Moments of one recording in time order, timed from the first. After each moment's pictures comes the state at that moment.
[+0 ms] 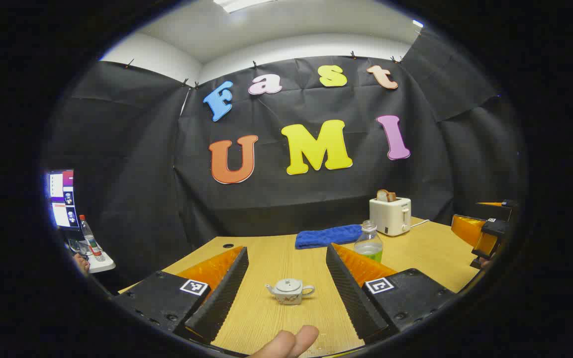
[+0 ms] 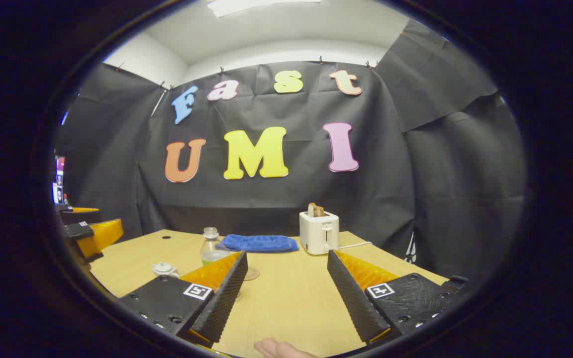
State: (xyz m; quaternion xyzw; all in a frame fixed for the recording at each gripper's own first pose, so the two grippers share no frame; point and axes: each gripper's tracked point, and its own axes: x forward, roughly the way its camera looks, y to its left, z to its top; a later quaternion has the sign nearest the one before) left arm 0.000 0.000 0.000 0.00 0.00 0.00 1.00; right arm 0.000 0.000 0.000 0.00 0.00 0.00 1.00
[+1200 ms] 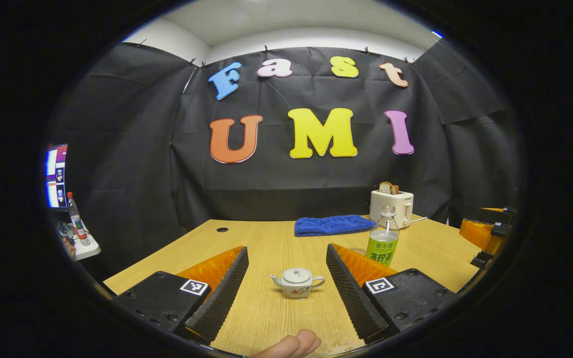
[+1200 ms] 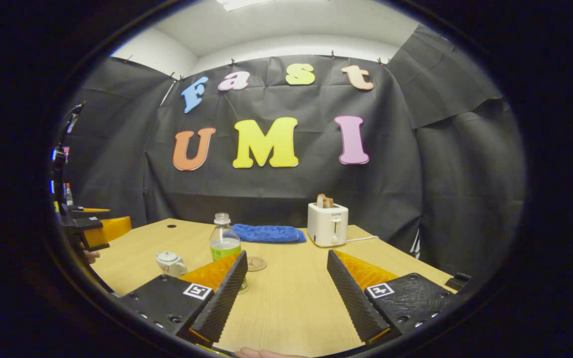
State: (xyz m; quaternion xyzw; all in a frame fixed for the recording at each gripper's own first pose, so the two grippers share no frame) left arm 0.026 0.021 -0.046 -0.04 0.04 -0.03 1.00; right arm 0.001 0.020 -0.022 -0.02 0.02 0.03 1.00
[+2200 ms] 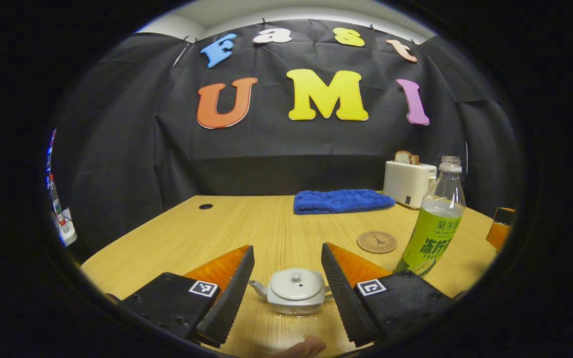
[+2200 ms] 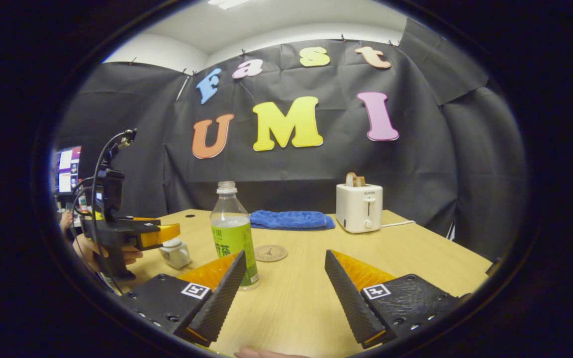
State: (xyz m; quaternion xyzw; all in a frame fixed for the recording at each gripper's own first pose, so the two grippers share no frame) left arm 0.131 -0.004 -0.134 -0.03 0.12 -0.03 0.99; right arm 0.061 0.036 -0.088 0.00 0.06 0.11 0.99
